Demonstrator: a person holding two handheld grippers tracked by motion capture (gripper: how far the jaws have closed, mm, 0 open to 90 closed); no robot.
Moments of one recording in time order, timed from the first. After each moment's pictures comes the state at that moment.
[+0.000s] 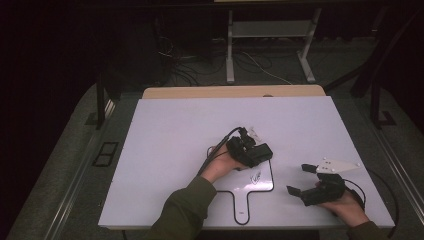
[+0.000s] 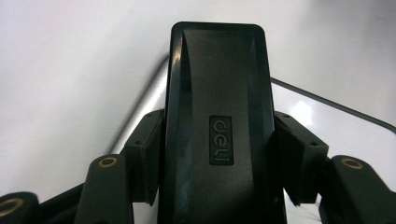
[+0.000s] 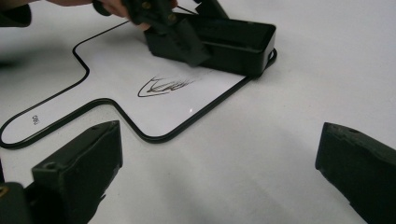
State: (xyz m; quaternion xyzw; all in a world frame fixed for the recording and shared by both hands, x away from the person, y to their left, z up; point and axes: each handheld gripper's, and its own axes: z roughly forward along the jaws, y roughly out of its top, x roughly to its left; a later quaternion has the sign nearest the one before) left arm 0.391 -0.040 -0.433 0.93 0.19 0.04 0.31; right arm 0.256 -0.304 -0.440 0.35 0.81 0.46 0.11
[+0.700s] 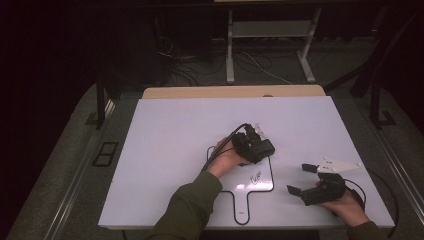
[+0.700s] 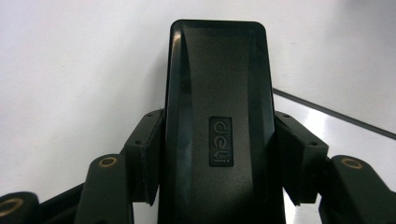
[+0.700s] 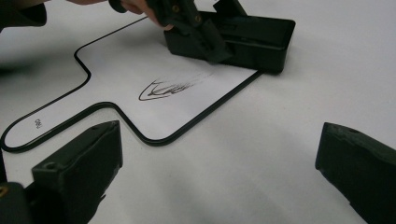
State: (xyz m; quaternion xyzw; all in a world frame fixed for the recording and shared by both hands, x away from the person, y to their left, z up) left arm 0.401 -0.055 -0.430 0.94 0.18 0.08 0.29; right arm 0.255 -0.305 -0.439 0.35 0.80 0.47 0.11
